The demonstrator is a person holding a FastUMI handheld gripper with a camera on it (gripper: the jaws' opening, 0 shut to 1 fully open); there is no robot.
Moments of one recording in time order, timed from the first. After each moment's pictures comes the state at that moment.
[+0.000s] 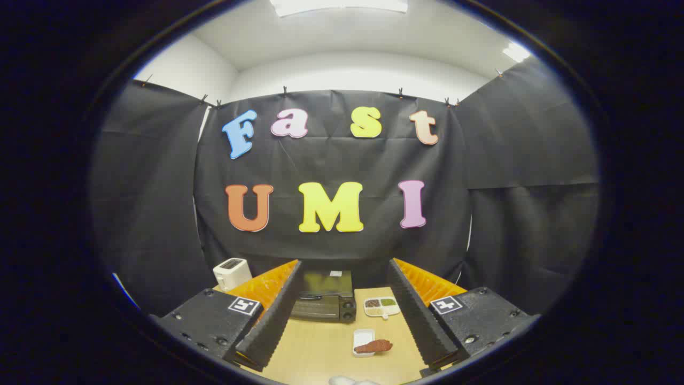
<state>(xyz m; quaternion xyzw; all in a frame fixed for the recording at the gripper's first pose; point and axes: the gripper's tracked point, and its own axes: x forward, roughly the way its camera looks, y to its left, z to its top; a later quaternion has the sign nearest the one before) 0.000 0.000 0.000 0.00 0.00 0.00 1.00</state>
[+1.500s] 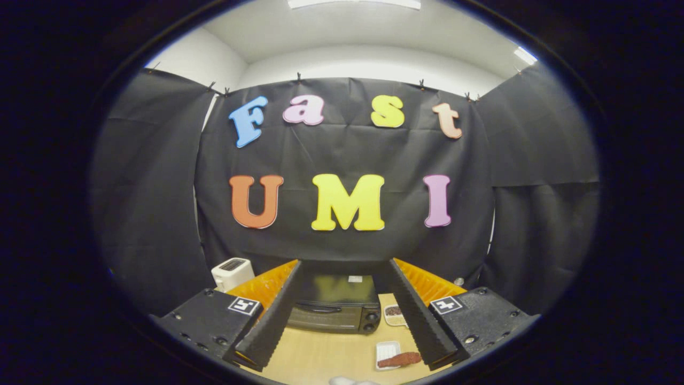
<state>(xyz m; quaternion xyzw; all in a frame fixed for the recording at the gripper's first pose) 0.126 0.071 -0.045 -0.01 0.01 0.02 1.00</state>
